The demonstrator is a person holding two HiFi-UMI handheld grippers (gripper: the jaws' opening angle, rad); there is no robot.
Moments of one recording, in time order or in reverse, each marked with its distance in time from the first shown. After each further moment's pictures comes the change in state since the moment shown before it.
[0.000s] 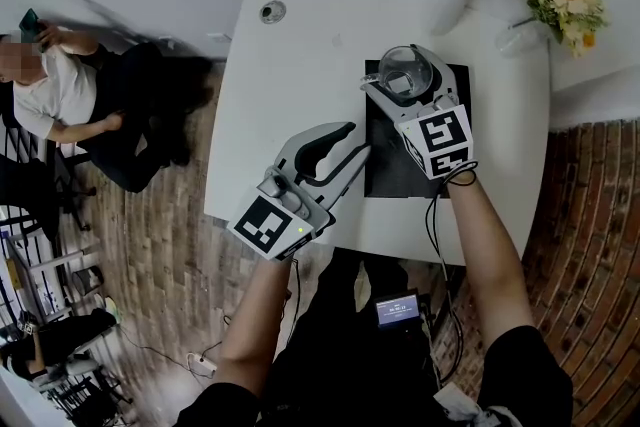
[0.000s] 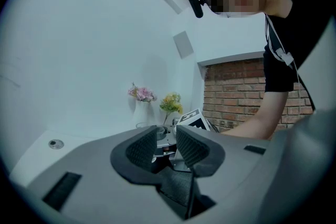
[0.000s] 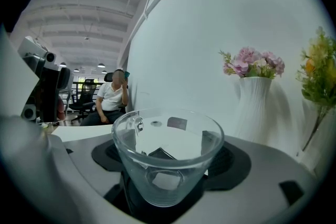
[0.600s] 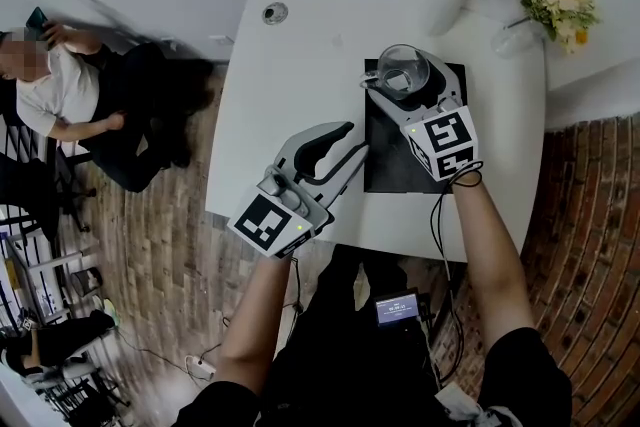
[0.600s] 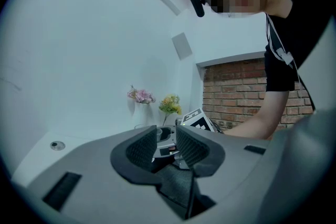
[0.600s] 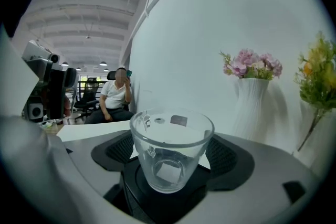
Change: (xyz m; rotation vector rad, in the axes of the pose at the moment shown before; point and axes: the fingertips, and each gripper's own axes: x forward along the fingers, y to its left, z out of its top) left arm -0.012 -0.008 -0.001 0.014 0.015 -0.008; right arm -0.017 0.006 0.000 0.002 0.036 0.027
